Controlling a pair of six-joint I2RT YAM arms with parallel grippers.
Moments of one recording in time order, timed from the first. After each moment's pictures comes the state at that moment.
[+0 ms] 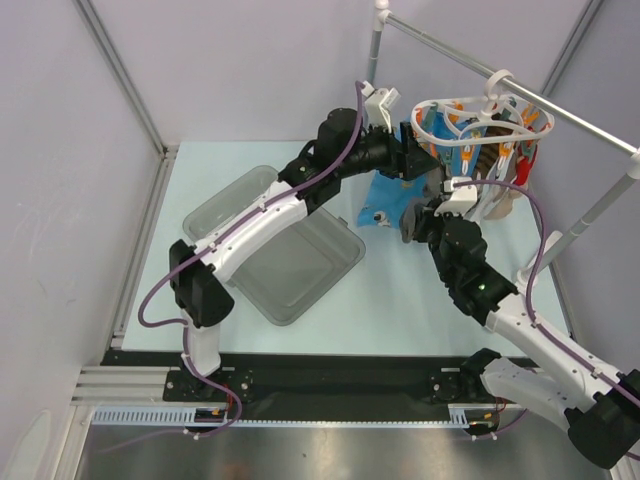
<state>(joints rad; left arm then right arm) -0.81 1.91 2.00 -0.15 0.36 -0.53 0.61 0.91 0.73 0.10 0.47 0.23</state>
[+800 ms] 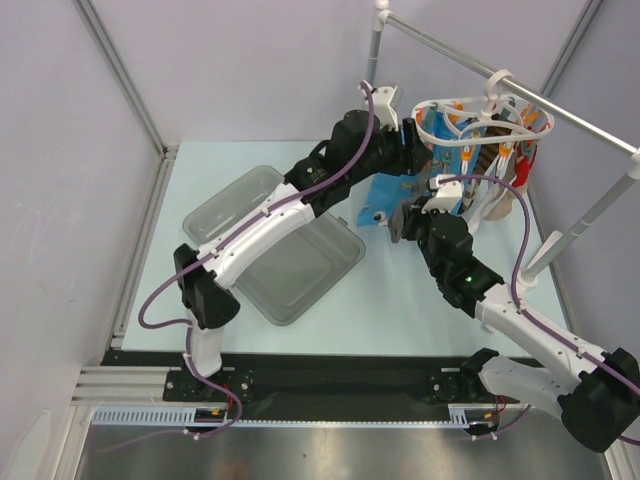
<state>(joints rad) -0.87 1.94 2.14 -0.36 -0.02 -0.50 0.62 1.01 0.73 0.18 0.43 0.24</state>
